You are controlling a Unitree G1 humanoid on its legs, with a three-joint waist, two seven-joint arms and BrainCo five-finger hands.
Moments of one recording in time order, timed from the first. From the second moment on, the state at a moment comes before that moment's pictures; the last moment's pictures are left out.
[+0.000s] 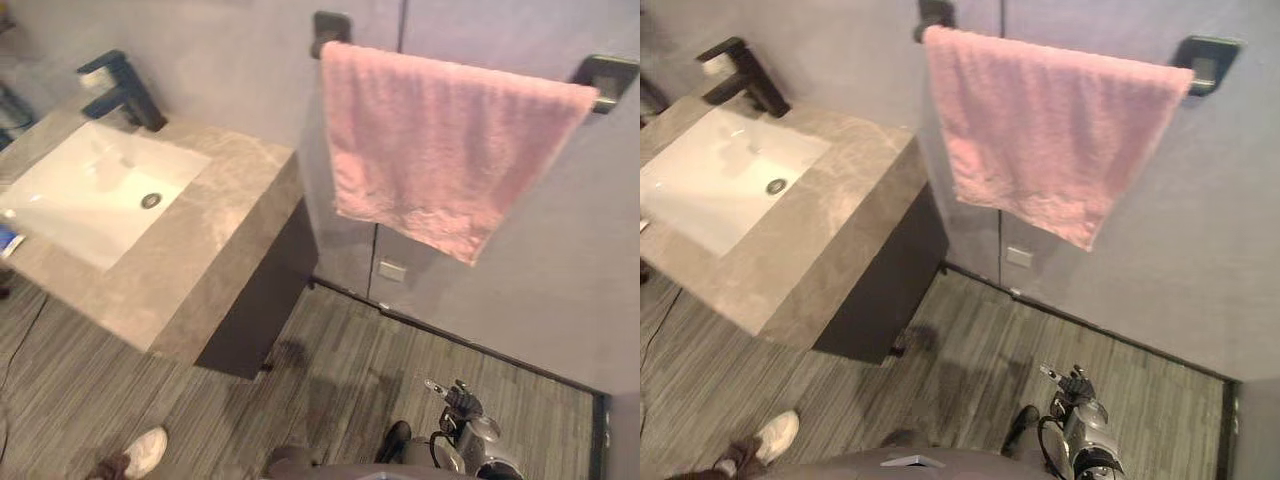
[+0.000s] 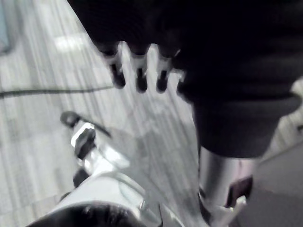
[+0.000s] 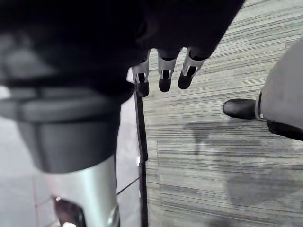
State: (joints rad) left arm 0.23 -0.03 0.46 1.11 -0.26 -0.02 0.05; right arm -0.06 -0.06 -0.35 0.95 0.18 0.00 -0.08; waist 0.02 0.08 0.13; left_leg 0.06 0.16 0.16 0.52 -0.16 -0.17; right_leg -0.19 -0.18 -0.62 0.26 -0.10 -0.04
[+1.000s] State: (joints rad) left arm 0.21 0.05 0.29 1.10 -0.18 -0.02 0.10; right arm -0.10 -0.12 -0.12 1.00 0.04 0.03 -0.04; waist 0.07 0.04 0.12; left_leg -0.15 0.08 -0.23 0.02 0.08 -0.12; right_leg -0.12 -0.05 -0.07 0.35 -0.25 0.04
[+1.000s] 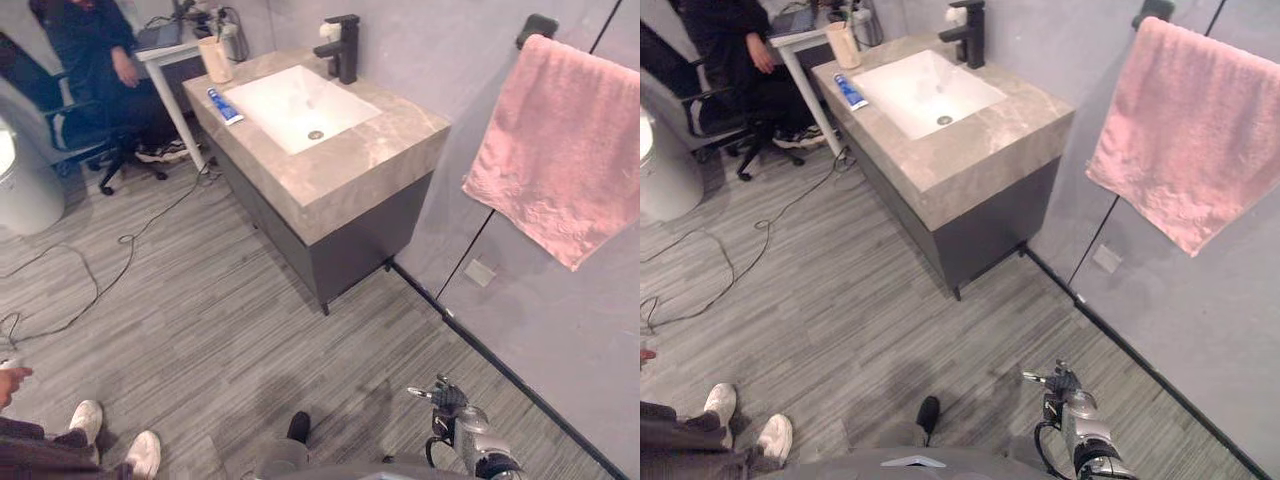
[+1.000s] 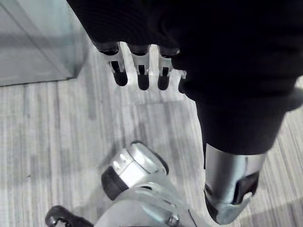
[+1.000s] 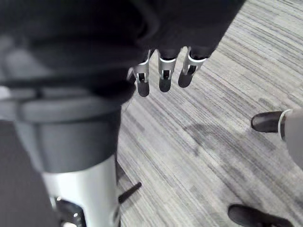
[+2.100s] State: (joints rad) left arm 0.15 0.06 0.37 1.09 -0.19 -0.02 0.11; right arm 0.04 0.01 -0.48 1.02 0.30 -0.02 -0.10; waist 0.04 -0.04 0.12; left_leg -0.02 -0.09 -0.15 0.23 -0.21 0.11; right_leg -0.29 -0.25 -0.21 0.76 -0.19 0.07
